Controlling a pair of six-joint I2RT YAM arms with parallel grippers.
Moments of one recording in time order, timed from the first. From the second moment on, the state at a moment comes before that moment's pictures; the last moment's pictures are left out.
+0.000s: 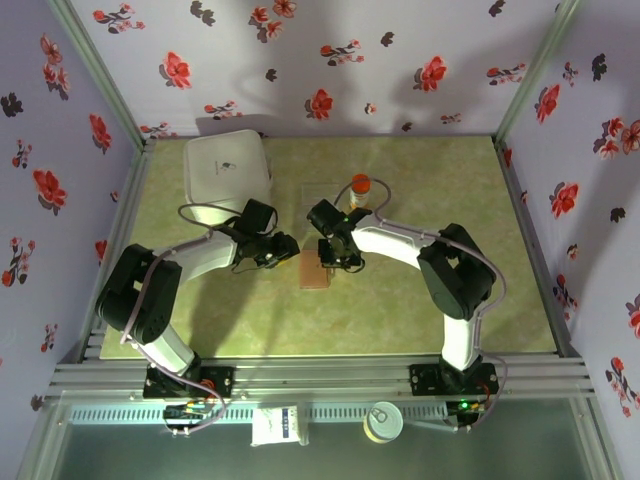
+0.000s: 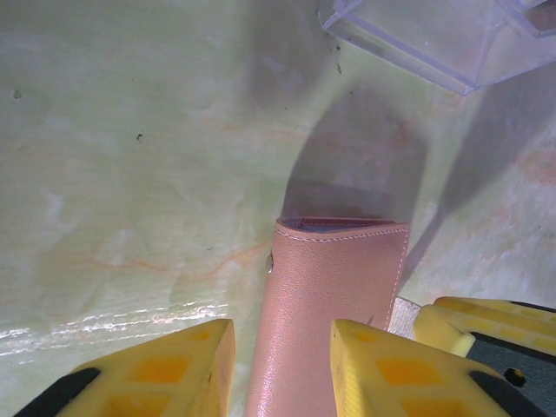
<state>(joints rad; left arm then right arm) -0.54 1.64 0.90 -0.26 0.32 -0.86 0.79 1.90 1.30 -0.72 0.01 0.77</state>
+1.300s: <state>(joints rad) -0.53 1.58 0.90 -0.28 0.31 -0.86 0.73 1.75 1.19 -0.65 -0.05 0.77</state>
